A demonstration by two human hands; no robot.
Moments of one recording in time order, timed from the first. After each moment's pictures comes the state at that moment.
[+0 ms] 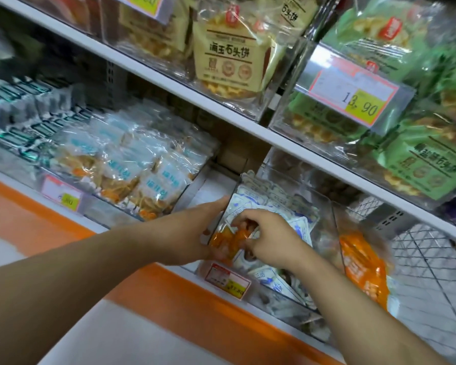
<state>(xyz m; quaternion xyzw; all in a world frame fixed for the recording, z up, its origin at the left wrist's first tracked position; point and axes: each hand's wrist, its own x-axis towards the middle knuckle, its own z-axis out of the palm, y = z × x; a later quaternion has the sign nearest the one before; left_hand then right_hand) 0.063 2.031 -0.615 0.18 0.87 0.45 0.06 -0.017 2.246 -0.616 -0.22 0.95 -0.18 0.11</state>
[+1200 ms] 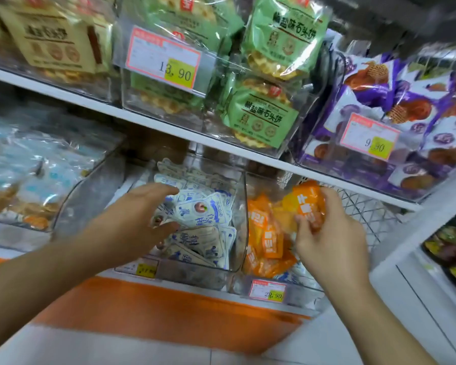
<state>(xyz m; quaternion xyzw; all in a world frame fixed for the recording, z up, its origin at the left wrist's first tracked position) 0.062 2.118 -0.601 0.16 0.94 0.27 -0.12 0.107 2.433 -0.542 0.05 0.94 -0.14 -0.30</state>
